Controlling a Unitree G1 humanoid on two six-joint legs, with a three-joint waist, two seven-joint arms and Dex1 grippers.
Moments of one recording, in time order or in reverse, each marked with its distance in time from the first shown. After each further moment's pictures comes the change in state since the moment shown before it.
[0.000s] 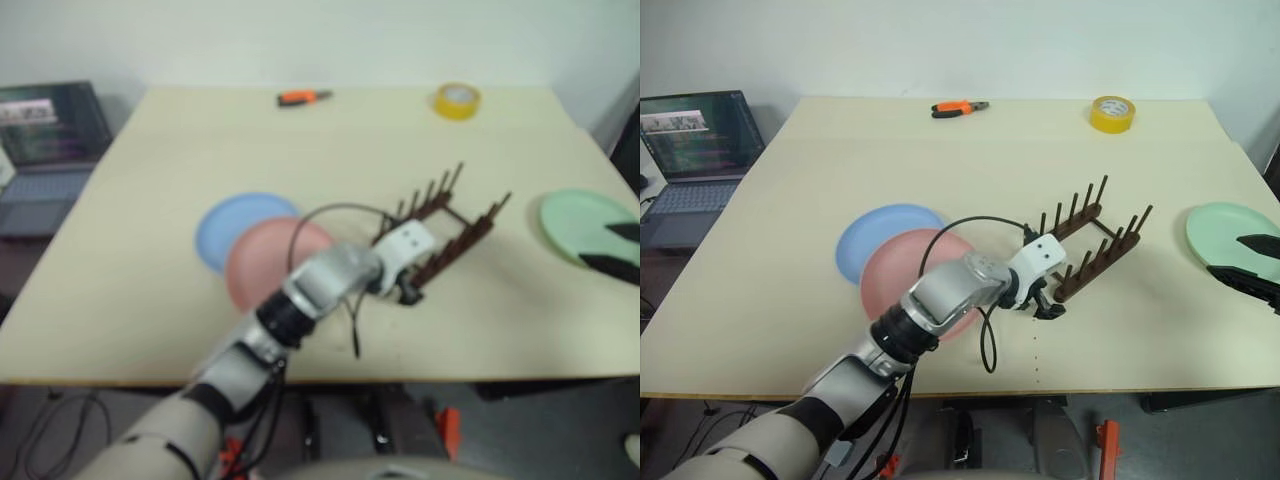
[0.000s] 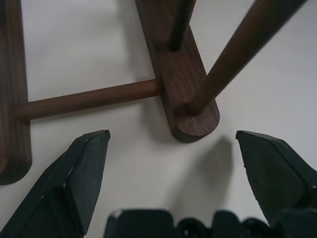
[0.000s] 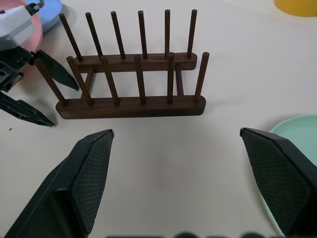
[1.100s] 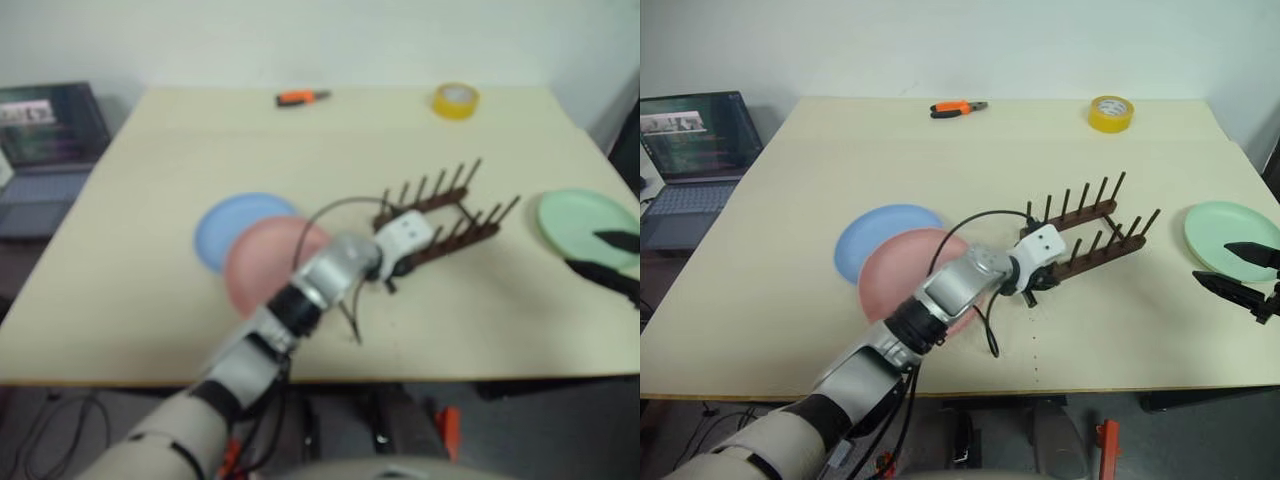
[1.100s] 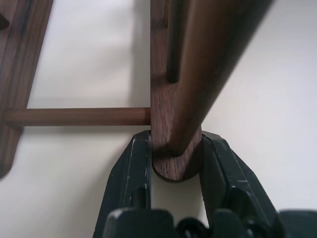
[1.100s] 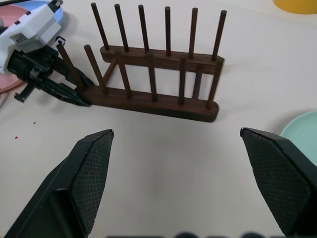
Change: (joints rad) left arm -0.046 0.045 0.030 0.271 0.173 -0.396 -0.162; right arm 0.068 0.066 -0.043 -0.133 0.044 0.064 -0.090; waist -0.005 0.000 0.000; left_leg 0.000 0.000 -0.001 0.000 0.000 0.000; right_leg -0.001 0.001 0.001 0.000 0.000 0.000
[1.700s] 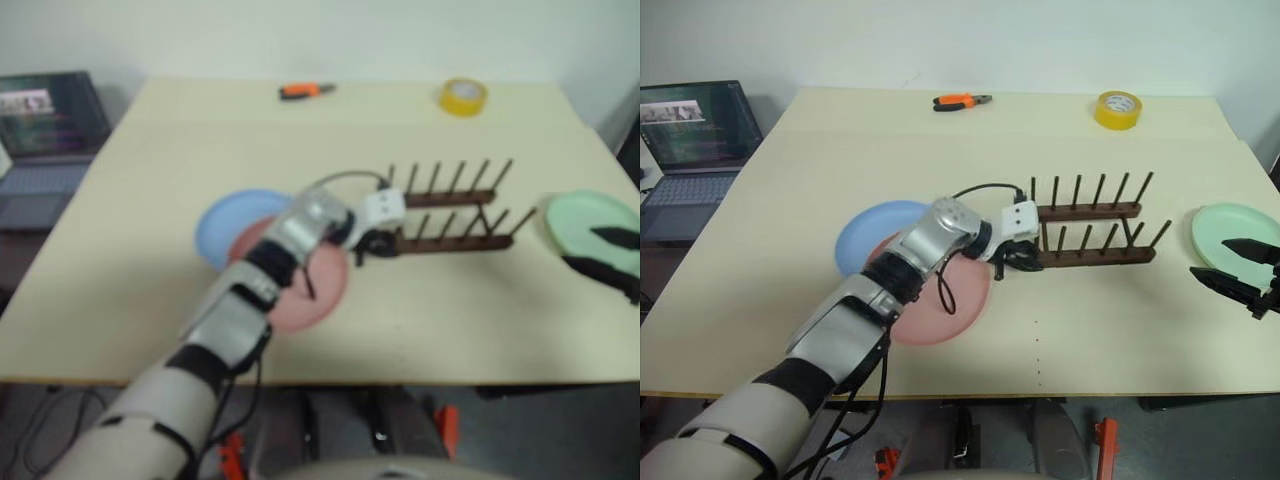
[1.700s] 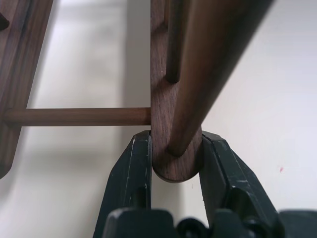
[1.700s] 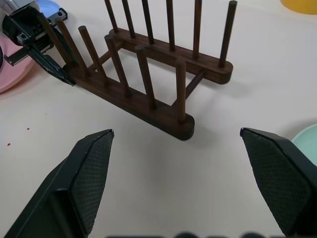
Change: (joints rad) left arm -0.253 0.016 0.067 0.511 0.044 -0.554 -0.456; right arm -0.025 0.003 0.024 0.010 -0.002 -0.006 -0.016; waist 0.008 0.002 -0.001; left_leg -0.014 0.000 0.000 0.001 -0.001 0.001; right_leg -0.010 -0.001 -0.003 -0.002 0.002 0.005
